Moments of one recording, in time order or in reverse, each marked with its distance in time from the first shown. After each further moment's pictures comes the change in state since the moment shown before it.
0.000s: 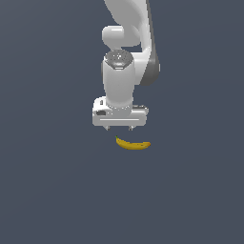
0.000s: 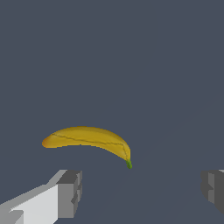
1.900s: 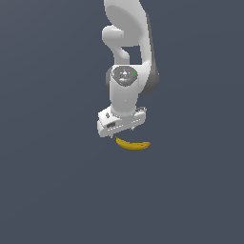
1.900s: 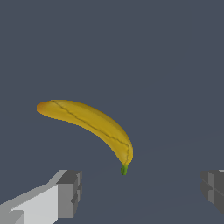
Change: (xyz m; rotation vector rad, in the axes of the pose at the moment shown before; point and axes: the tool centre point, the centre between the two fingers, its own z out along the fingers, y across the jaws) arm -0.009 -0.010 0.041 -0.012 -0.037 -0.401
